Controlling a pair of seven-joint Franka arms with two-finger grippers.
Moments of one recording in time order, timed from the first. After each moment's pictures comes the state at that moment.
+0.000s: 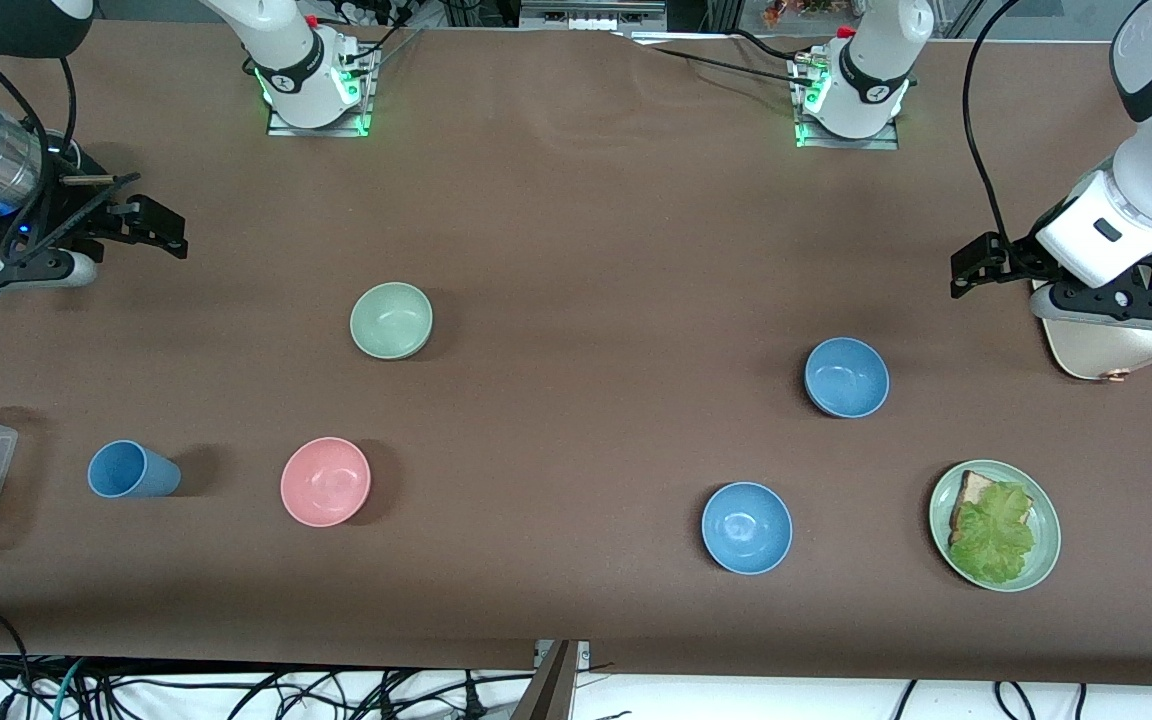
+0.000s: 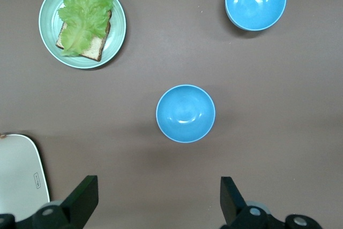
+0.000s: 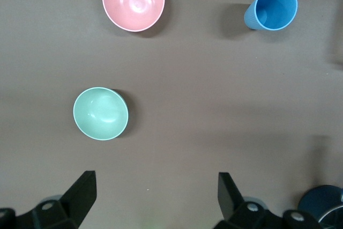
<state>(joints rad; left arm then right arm) 0.03 0.02 -0.09 -1.75 -0.02 1.76 0.02 0.15 0.03 -0.05 -1.64 0.00 1.60 0.03</state>
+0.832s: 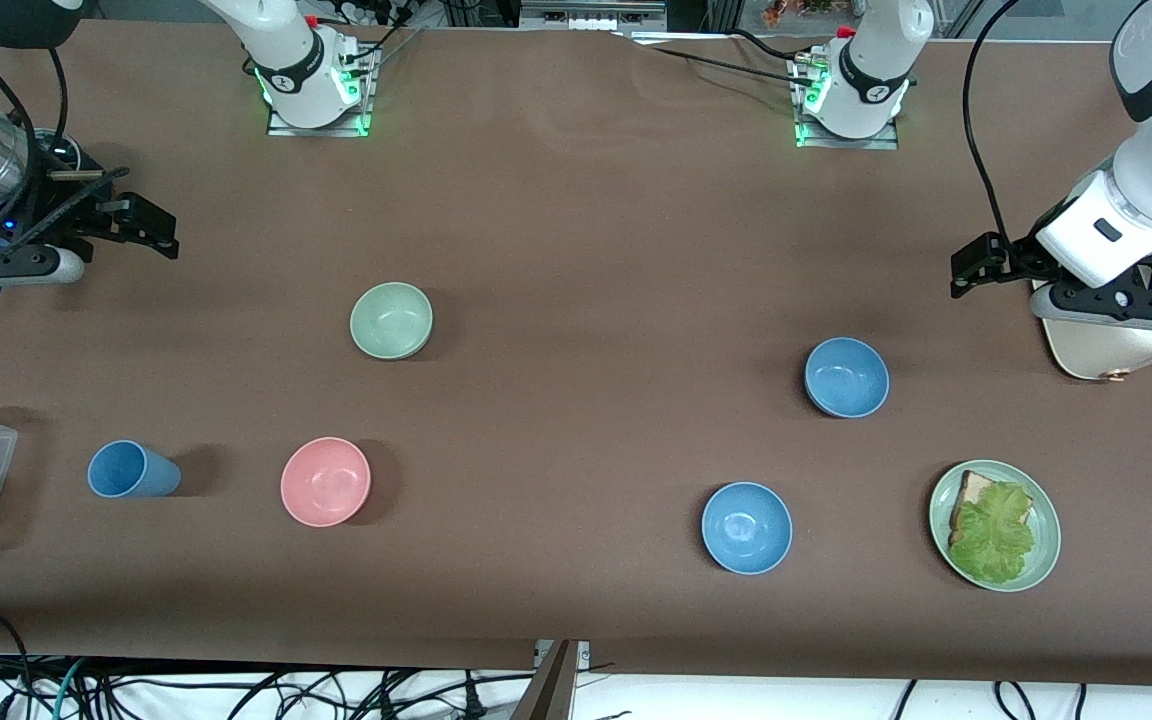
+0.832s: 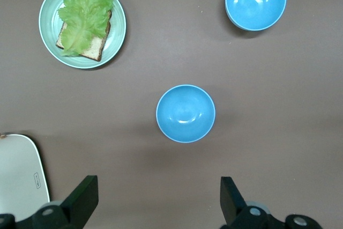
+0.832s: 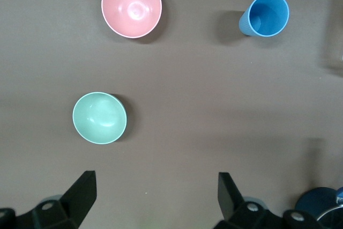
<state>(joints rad) 0.03 0.02 -0.09 -1.75 -0.02 1.76 0.02 0.15 0.03 -0.05 -1.62 0.00 1.59 0.03</state>
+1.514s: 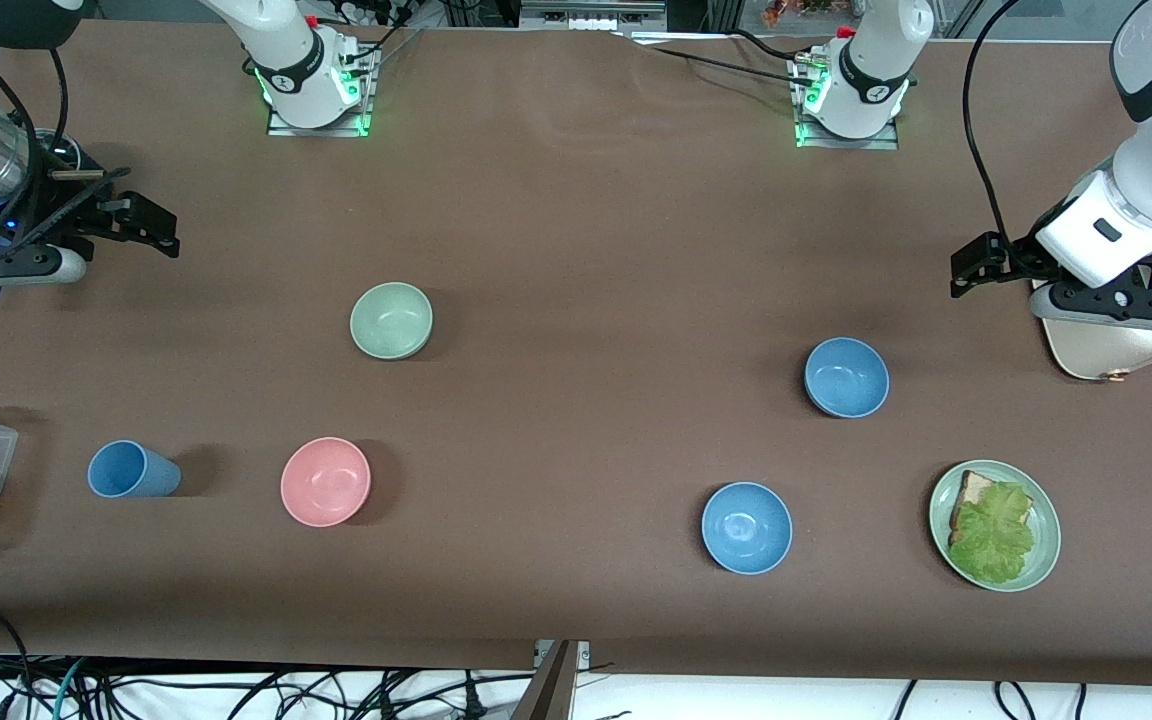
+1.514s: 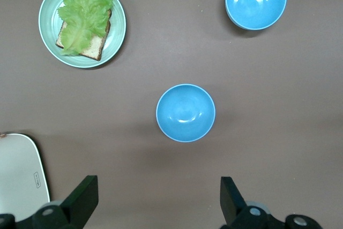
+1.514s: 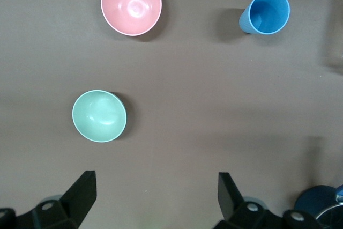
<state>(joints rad) 0.03 0.02 -0.09 -1.75 -0.02 1.76 0.02 0.15 0.03 -0.05 -1.62 0.00 1.59 0.03</state>
